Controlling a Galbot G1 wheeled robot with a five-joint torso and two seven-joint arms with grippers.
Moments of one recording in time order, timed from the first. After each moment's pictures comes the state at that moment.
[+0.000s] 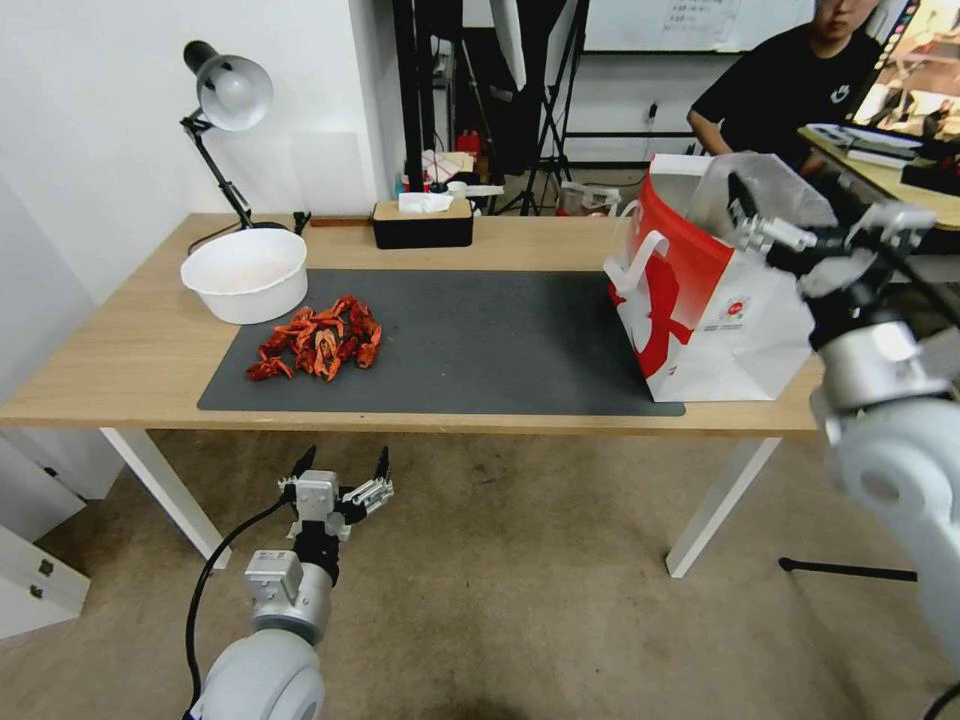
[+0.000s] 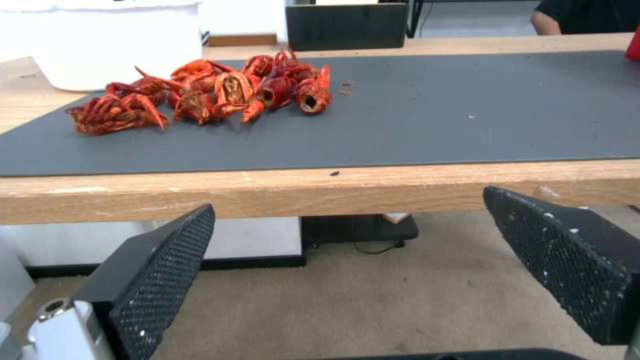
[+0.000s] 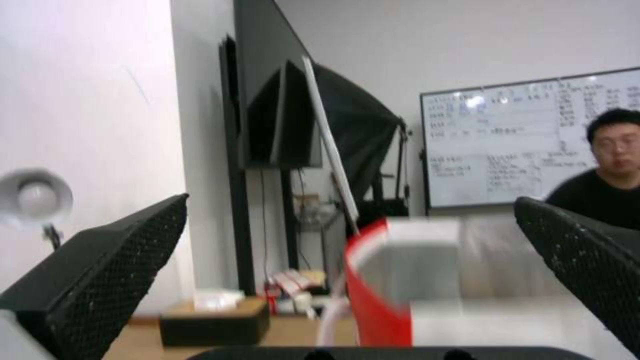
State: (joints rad) left arm 1.60 -1.15 -0.31 -2.13 -0.33 0.03 -0.34; right arm -1.26 0.85 0.65 2.28 0.80 0.01 0.21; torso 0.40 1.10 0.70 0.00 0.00
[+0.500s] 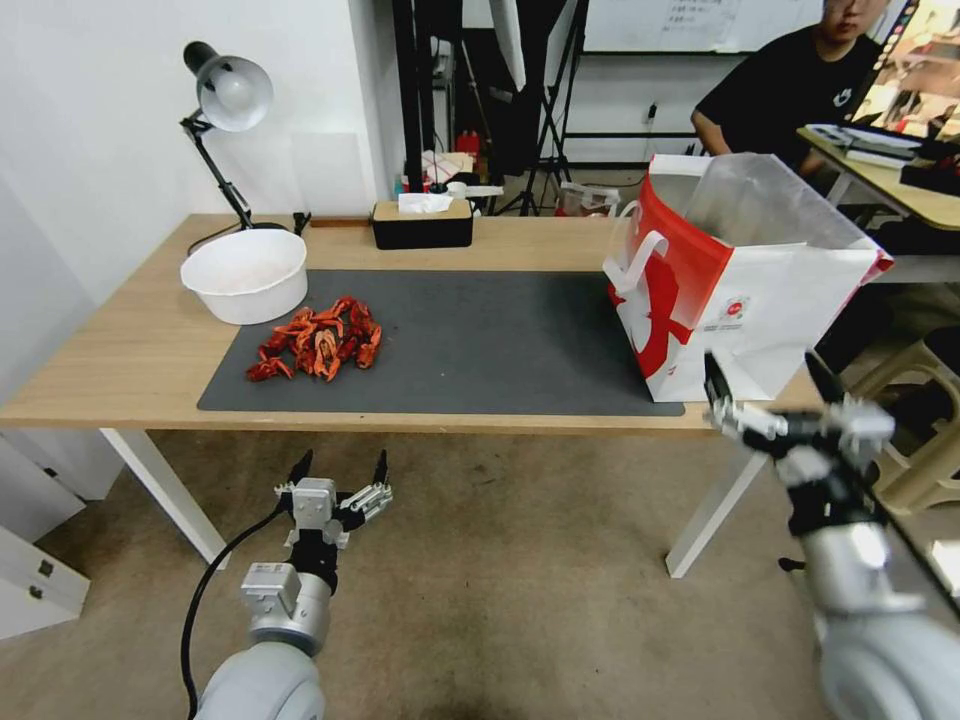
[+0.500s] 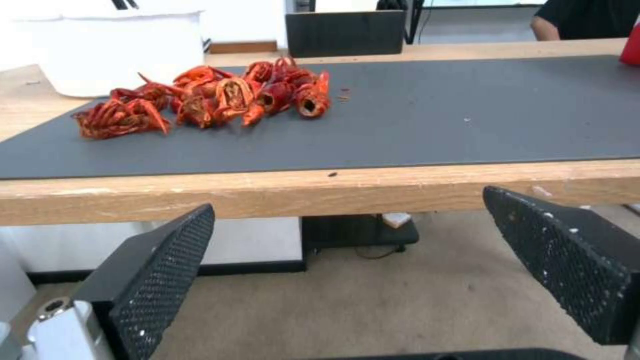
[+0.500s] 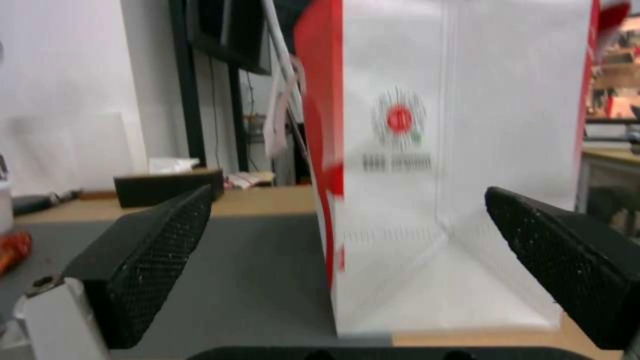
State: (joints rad) left arm 1.62 -1.16 -0.31 -2.13 -0.30 0.00 -0.34; right arm -1.80 1.17 0.66 2.27 0.42 0.26 0.11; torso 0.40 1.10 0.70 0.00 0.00
